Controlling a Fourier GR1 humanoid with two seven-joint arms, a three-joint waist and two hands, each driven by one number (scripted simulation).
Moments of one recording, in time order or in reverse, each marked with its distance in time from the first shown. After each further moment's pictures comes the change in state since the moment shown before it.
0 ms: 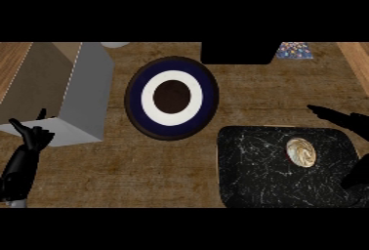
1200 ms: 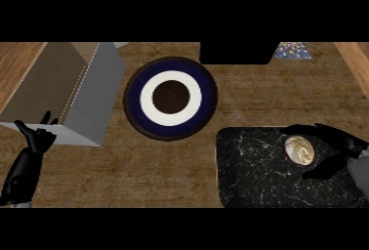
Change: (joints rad) left arm 0.019 -0.084 0.050 -0.039 -0.087 -0.041 0.021; right arm -0.070 0.172 0.035 0.253 0.314 -0.044 -0.211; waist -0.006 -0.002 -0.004
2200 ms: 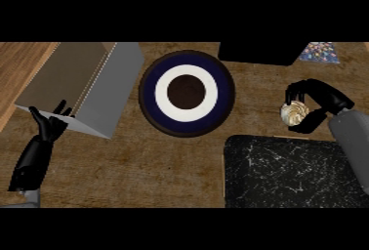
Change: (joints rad) left arm -0.080 -0.024 -0.007 0.005 -0.019 -0.064 -0.005; right arm -0.364 0.071 -0.063 0.336 0.232 -0.417 -0.042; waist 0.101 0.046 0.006
